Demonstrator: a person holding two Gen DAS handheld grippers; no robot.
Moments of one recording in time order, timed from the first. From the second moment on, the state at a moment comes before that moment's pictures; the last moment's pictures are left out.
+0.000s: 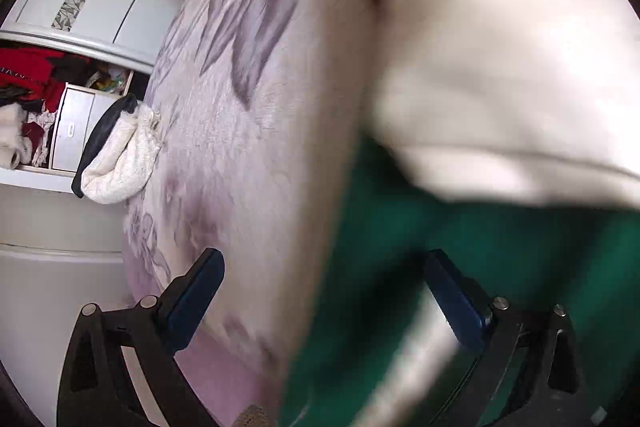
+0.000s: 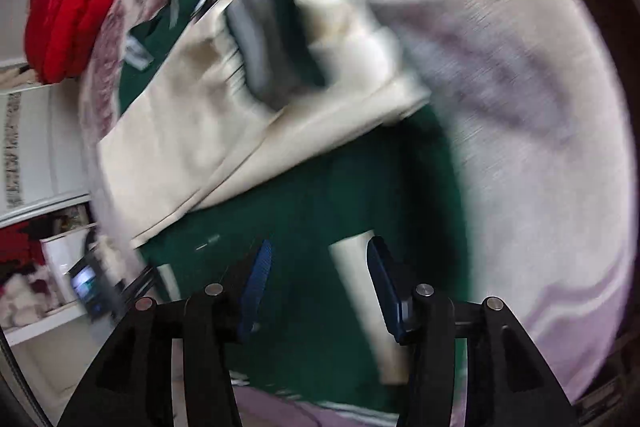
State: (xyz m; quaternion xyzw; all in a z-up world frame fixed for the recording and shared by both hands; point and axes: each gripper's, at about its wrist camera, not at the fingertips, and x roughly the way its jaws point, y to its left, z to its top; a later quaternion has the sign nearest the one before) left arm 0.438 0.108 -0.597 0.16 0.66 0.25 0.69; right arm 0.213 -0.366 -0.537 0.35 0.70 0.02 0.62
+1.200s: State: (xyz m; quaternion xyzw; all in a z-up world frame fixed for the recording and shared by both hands) left arm 0.462 0.200 -0.621 0.05 0.65 0.17 0.74; right arm 0.240 -0.147 -0.576 0.44 0.65 0.01 0.62
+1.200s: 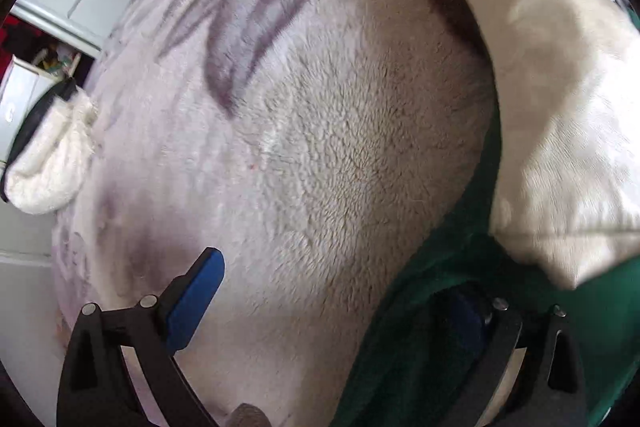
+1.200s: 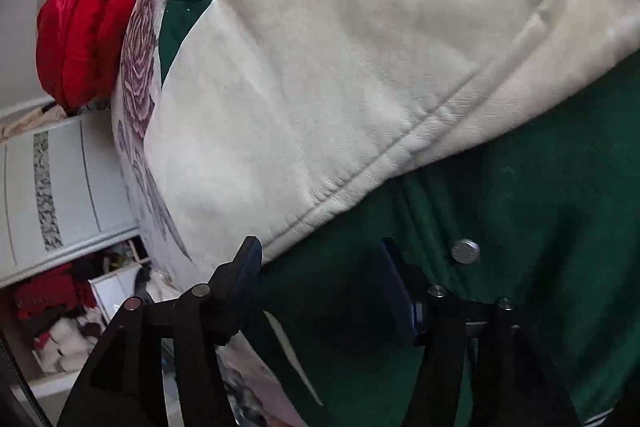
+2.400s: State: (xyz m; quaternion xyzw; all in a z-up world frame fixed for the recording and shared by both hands) left arm 0.283 -0.095 -0.540 0.12 0.71 0.12 0.68; right arm -0.001 -0.477 -0.547 0.28 0.77 -0.02 0.58
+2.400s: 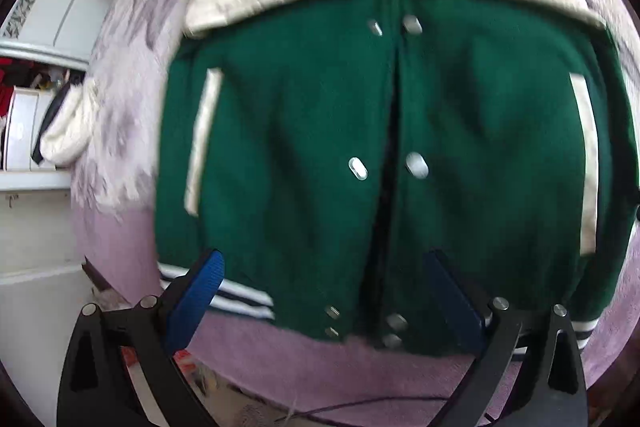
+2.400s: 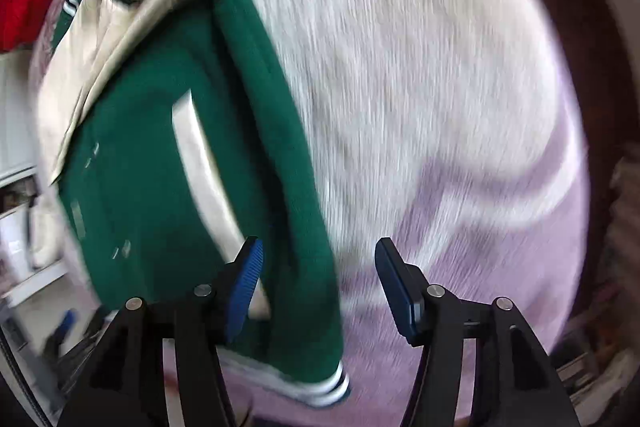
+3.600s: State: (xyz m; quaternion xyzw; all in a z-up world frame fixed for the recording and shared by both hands) left arm 0.260 -0.108 -0.573 0.16 0.67 0.24 0.69; right arm 0.223 -0.505 -0.534 0.06 0.74 -0.04 0.67
